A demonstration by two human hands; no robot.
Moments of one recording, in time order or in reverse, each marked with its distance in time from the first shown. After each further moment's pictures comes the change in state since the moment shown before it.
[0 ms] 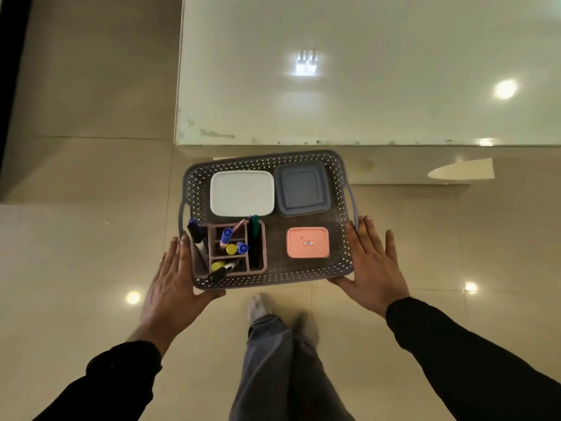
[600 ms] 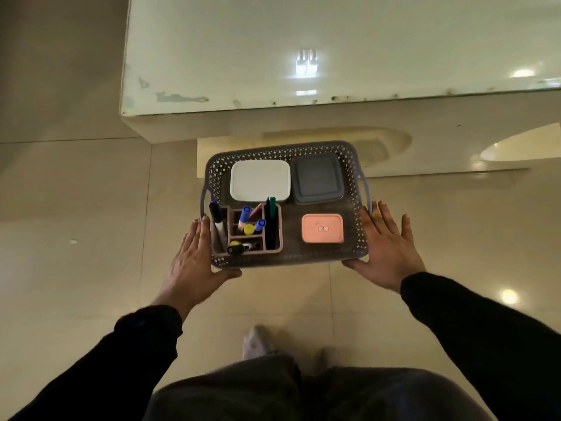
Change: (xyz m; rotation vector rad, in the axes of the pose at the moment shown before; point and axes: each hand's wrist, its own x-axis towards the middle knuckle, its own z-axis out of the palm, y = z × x) left_hand 0.156 -0.043 0.158 -0.007 0.008 0.077; right_hand 0.131 0.057 0.154 0.035 -0.001 0.073
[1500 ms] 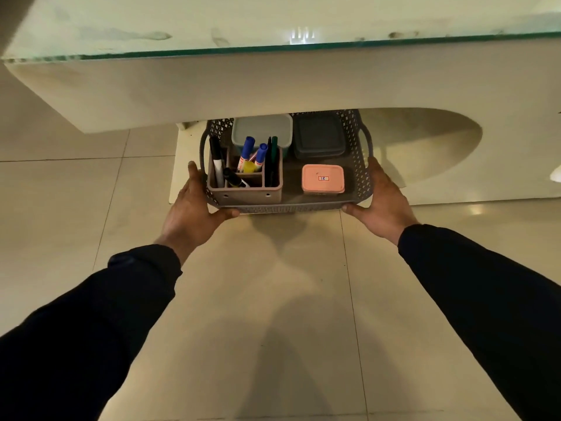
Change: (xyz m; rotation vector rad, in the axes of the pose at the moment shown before) left_hand 0.230 -0.043 0.057 -0.217 0.253 0.040; right_hand 0.222 0.010 0.064 0.494 0.399 0.067
